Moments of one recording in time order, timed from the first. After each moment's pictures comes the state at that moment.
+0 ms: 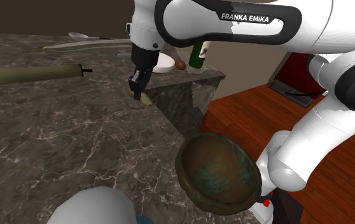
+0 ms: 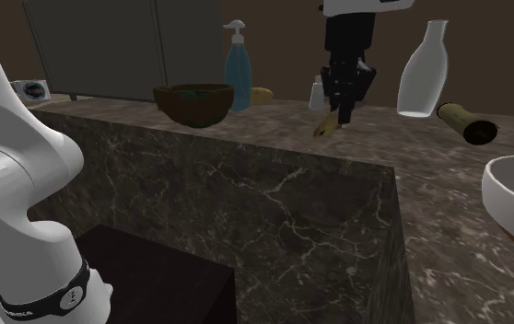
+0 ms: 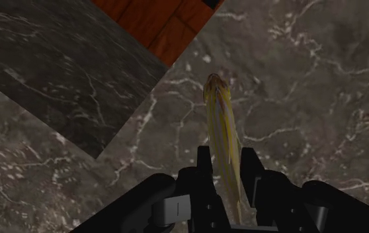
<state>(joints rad) 0.30 -0.04 0.32 -1.79 0.01 1.79 0.02</state>
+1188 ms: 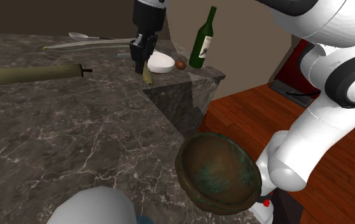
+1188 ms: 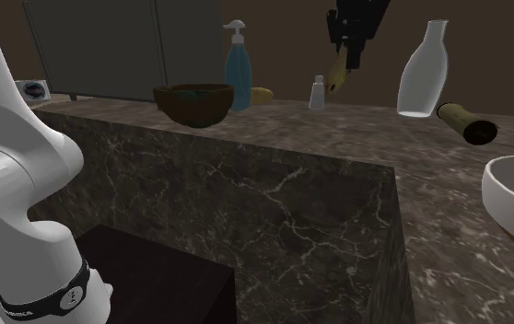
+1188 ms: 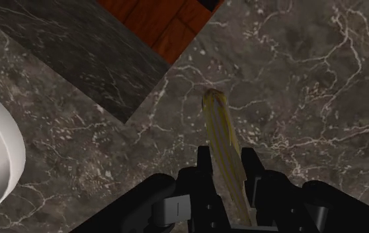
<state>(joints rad) 0.31 0.02 0.33 -1.47 -0.01 1.53 0.03</state>
